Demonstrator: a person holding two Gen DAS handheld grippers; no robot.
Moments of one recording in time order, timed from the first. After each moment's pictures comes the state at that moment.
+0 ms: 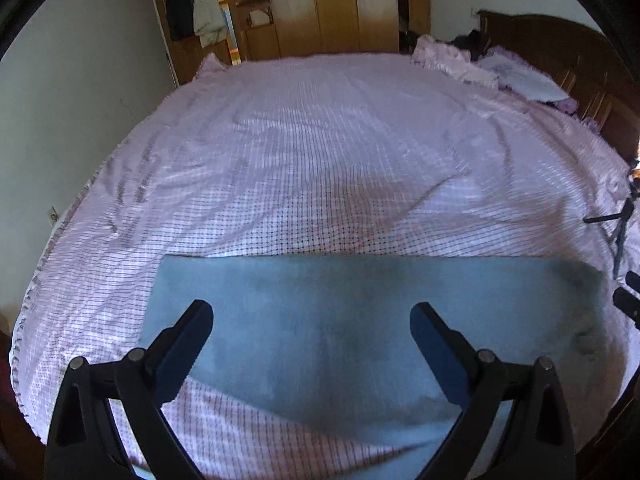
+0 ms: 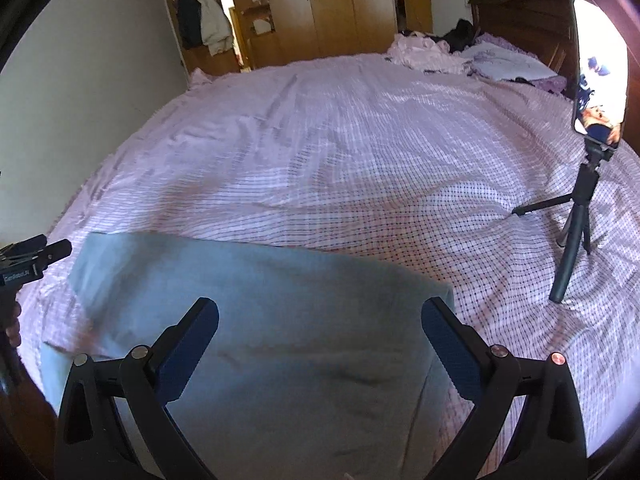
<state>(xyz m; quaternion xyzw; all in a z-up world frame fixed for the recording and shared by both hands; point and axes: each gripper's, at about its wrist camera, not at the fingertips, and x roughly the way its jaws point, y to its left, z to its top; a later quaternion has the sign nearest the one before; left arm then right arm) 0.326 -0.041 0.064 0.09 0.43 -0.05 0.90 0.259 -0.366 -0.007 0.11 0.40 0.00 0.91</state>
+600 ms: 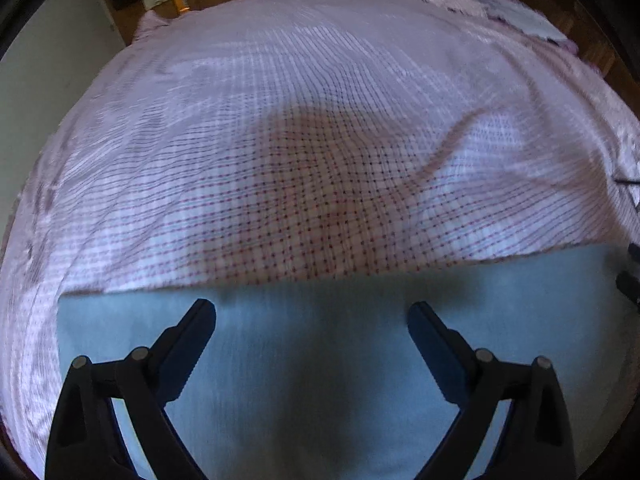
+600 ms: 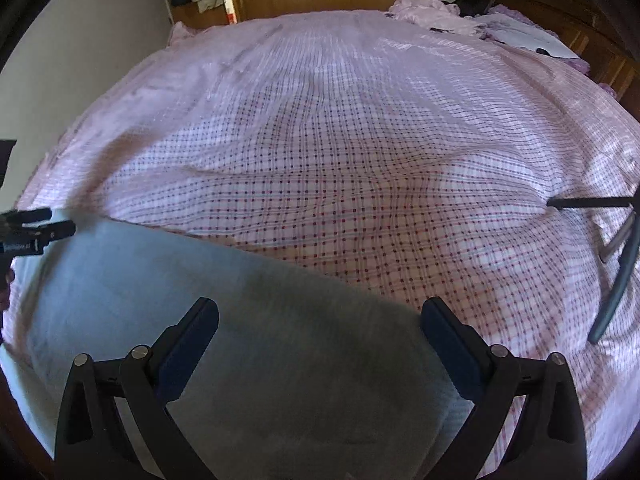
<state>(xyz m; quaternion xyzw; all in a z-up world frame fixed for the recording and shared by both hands) 0.435 -0.077 -0.035 0.14 0.52 -0.11 0.83 0.338 -0.384 -0.083 0.07 0.47 0.00 0.88</state>
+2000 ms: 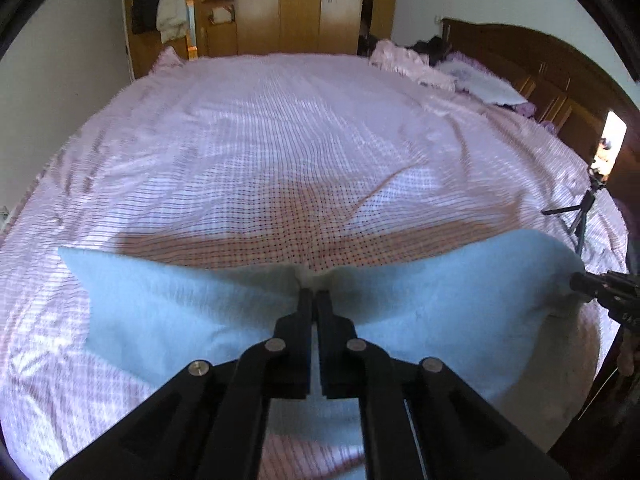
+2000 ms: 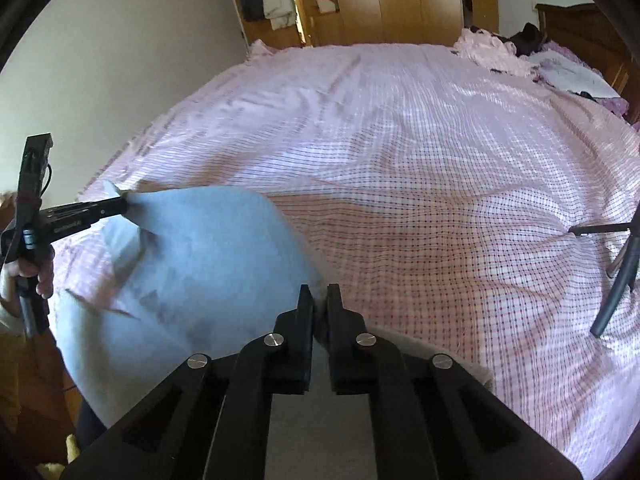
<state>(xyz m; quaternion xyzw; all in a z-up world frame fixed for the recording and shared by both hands) 0.303 -0.028 0.053 0.05 0.41 -0.15 0.90 0.244 -0.342 -0.008 0.08 0.40 0.13 0.90</state>
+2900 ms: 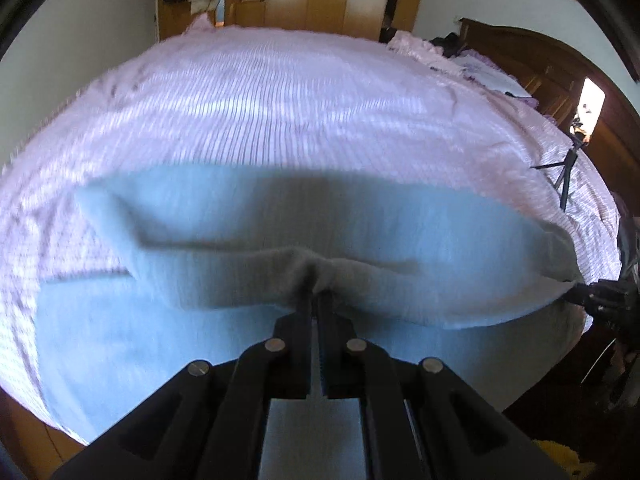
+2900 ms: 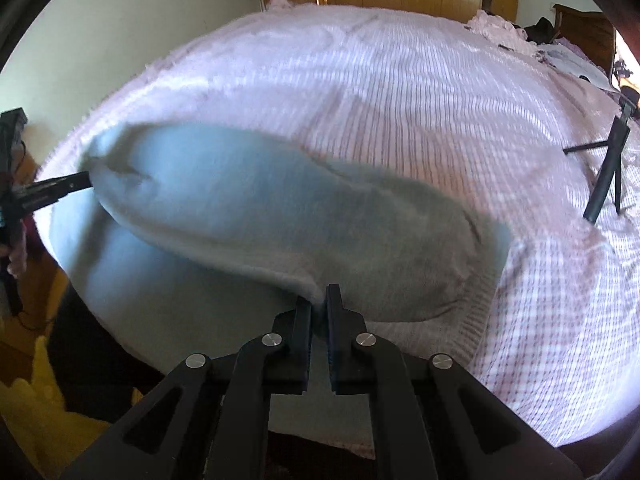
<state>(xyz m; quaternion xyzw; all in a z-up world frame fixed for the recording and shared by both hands) 0.155 0.011 -0.017 0.00 0.45 -0.12 0.88 0.126 -0.313 -0.079 0.01 0.47 0.12 0.87</state>
